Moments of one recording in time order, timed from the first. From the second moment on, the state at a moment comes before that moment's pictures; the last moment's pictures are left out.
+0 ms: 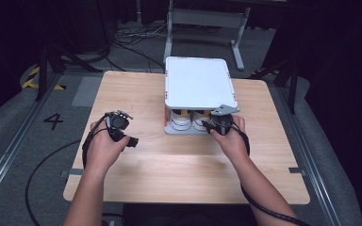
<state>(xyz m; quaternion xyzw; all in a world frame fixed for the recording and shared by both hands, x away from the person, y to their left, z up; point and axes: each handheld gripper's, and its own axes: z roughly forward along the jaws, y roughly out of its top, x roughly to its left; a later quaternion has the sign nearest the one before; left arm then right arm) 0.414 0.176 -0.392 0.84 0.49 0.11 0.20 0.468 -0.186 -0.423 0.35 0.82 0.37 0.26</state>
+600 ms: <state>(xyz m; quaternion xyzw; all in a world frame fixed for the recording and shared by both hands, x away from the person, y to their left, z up) 0.406 0.181 -0.385 0.84 0.49 0.12 0.20 0.411 -0.242 -0.356 0.35 0.82 0.40 0.23</state>
